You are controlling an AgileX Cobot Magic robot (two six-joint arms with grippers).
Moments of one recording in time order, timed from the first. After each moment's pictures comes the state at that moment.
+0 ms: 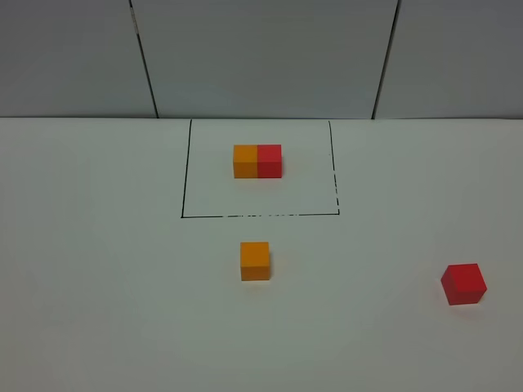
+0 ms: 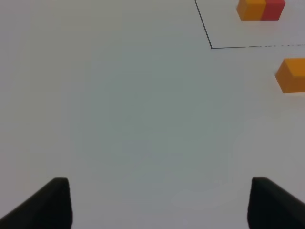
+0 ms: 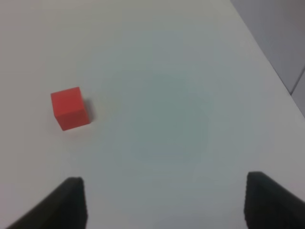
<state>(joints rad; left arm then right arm) 0.00 0.00 -0.50 -0.07 1.03 0.03 0.01 0.05 -0.50 -0.19 1.06 0.23</state>
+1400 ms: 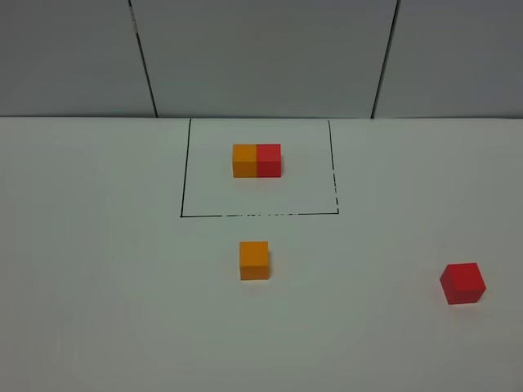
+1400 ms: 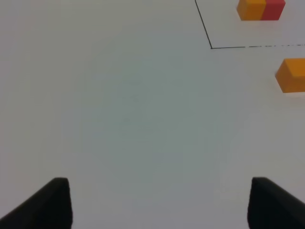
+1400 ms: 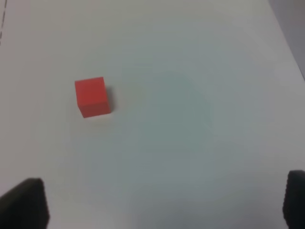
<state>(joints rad) 0.00 0.00 -0.50 -0.07 1.03 0.03 0.01 0.43 -0.67 -0.11 1.02 0.09</state>
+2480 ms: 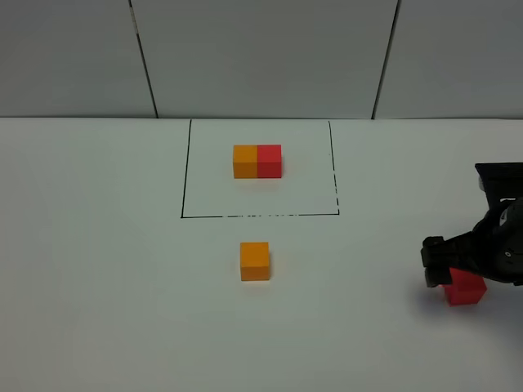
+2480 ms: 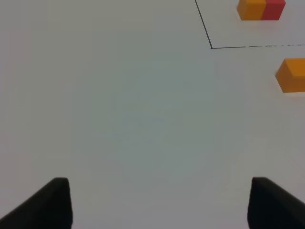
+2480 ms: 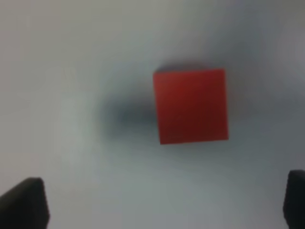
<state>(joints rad) 0.00 0.00 -0.50 -0.07 1.03 0.03 0.22 1.62 -0.95 -0.05 0.70 0.23</state>
